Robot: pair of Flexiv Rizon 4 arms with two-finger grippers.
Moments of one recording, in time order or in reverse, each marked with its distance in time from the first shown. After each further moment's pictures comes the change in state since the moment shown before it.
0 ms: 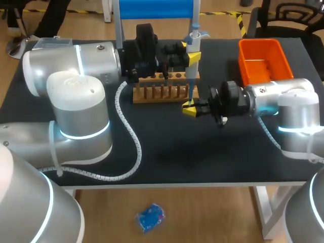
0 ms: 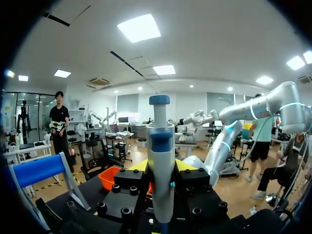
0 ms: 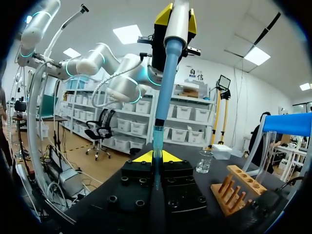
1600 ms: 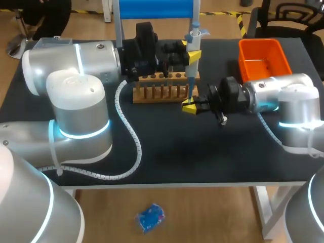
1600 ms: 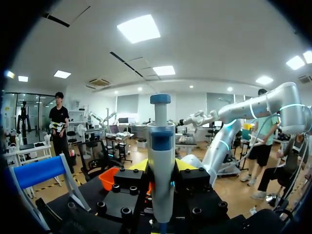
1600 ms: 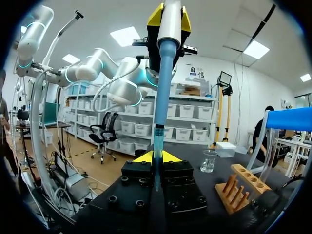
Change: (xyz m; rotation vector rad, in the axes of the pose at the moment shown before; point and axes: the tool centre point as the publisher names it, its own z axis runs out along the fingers) left arm 0.000 -0.003 0.000 0.002 0.000 0.001; right arm -0.002 0.009 0.001 0.001 0.032 0.058
